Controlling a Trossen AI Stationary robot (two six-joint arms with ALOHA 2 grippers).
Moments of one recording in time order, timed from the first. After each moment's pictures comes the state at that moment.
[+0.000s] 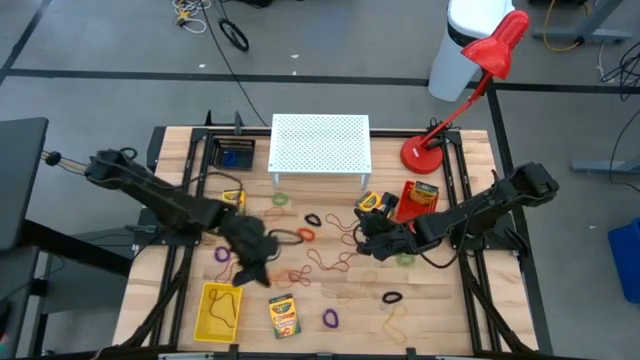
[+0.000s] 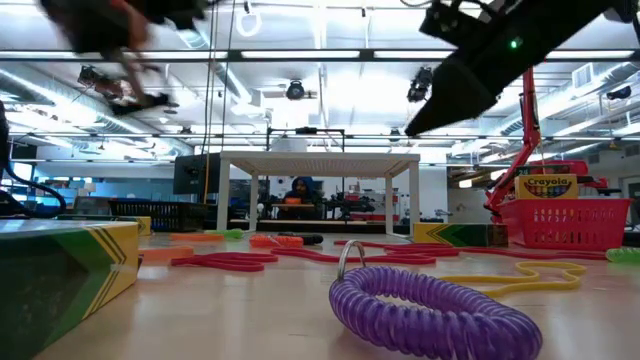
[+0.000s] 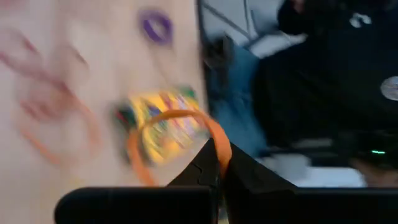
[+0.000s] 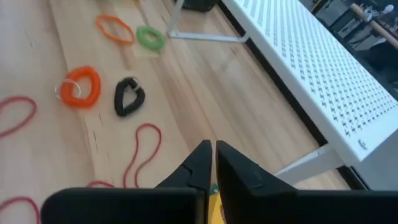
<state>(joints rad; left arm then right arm) -0.36 1.27 0.70 -0.09 0.47 -0.71 0.35 1.49 0.82 -0.22 0.87 0.28</state>
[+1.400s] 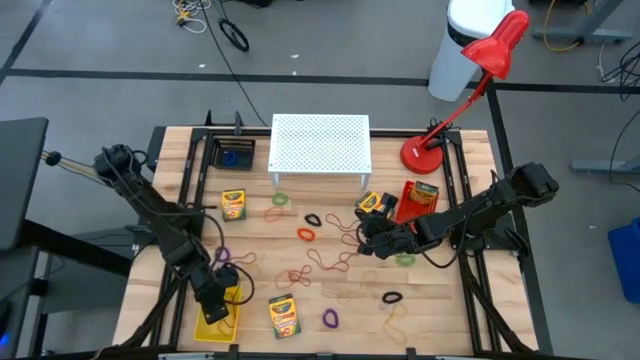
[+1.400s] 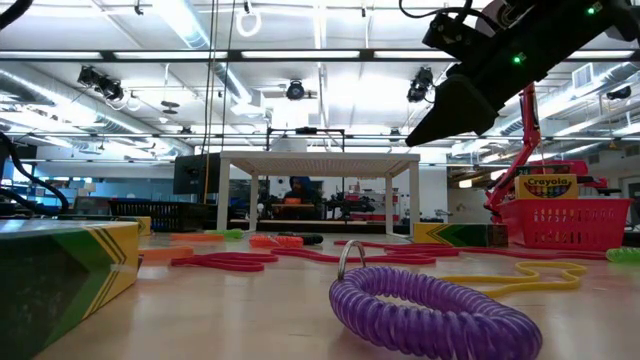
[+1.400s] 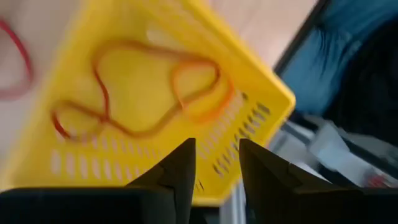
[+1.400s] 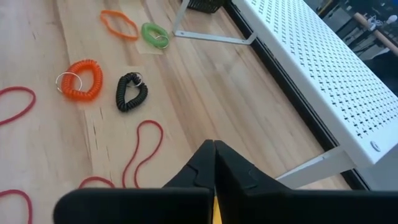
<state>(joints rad) -0.87 1.31 0.70 -0.41 0.24 -1.50 0.35 1.49 0.76 -0.11 0.86 0.21</state>
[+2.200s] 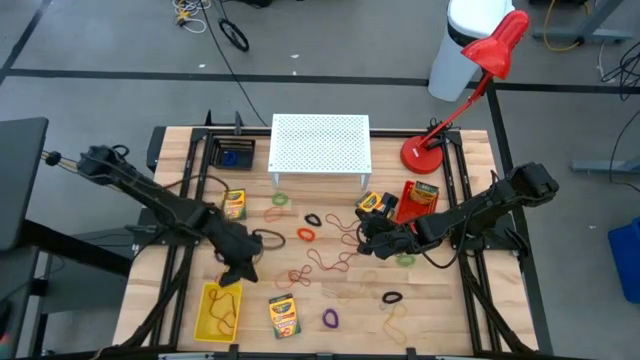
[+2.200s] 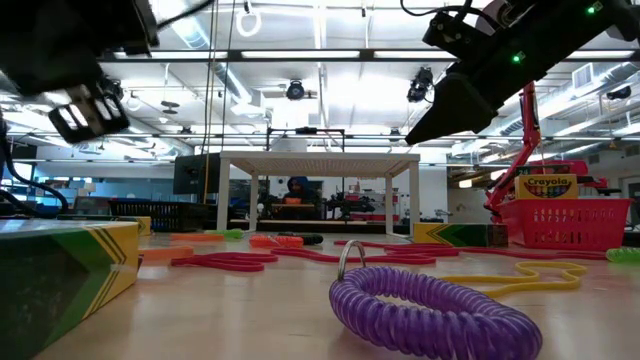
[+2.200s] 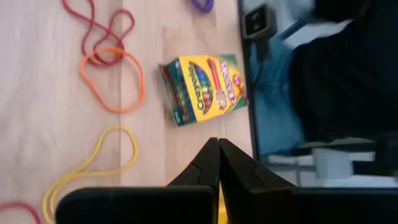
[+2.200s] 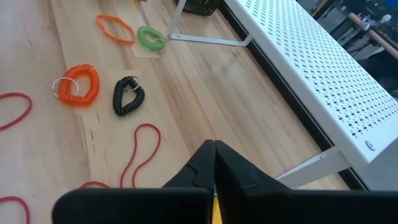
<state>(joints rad) -0.41 1.11 0.49 -0.06 0.31 -0.66 0.35 1.49 0.76 -0.10 0.87 0.22</state>
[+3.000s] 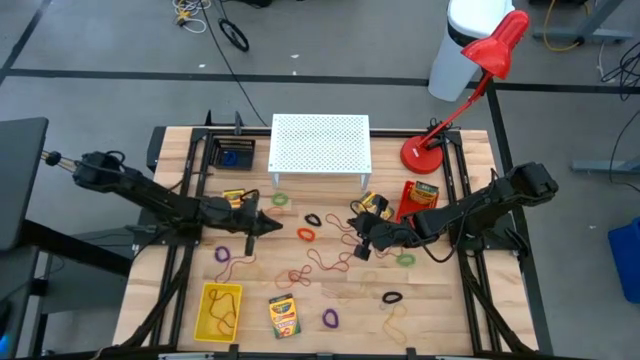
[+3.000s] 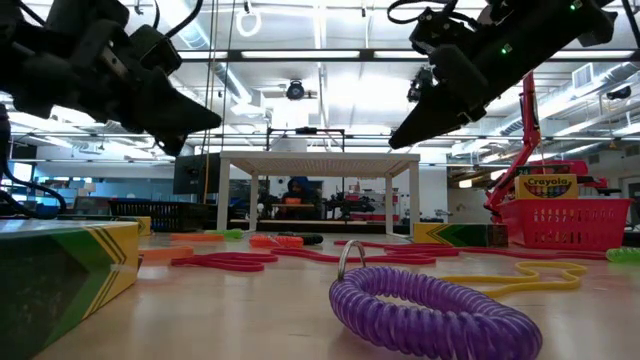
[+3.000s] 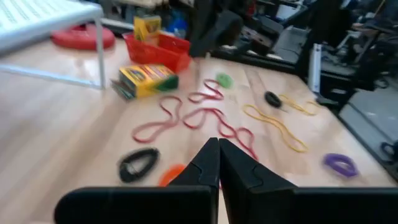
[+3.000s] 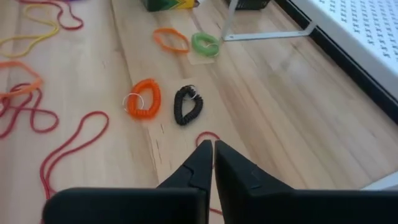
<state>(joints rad) -0.17 1.16 0.14 0.85 -0.18 -0.20 0.29 1.49 0.76 0.00 0.60 0.27</state>
